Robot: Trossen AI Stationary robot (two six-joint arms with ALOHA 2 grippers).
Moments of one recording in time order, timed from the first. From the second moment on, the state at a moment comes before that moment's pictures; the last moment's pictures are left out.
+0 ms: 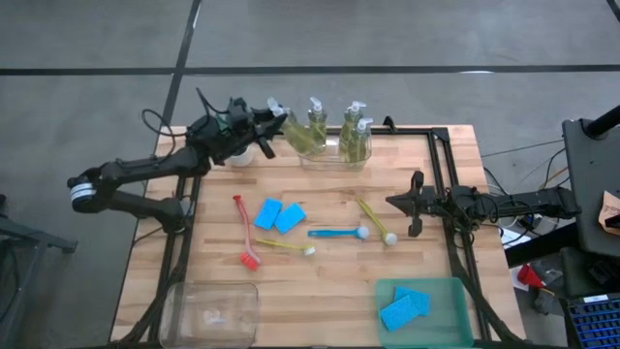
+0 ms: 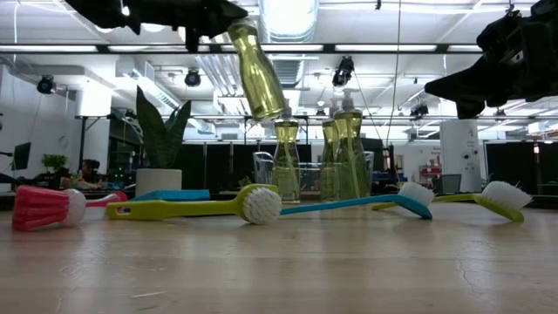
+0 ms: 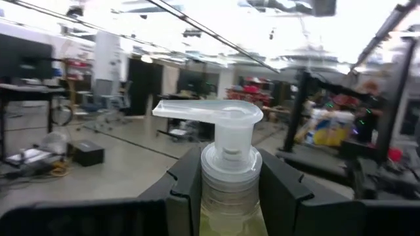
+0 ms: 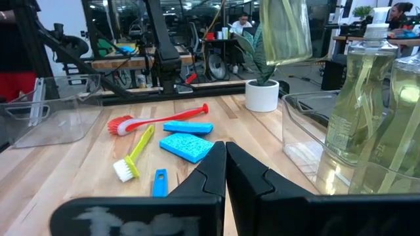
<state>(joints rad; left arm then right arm) 0.43 1.12 0.82 0.59 -0.09 -0.10 0.05 0.26 0.01 0.21 0.21 0.08</state>
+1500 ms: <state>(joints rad) 0.36 1.65 1.03 0.60 -0.32 0.05 0.05 0.26 0.01 0.21 0.21 0.08</state>
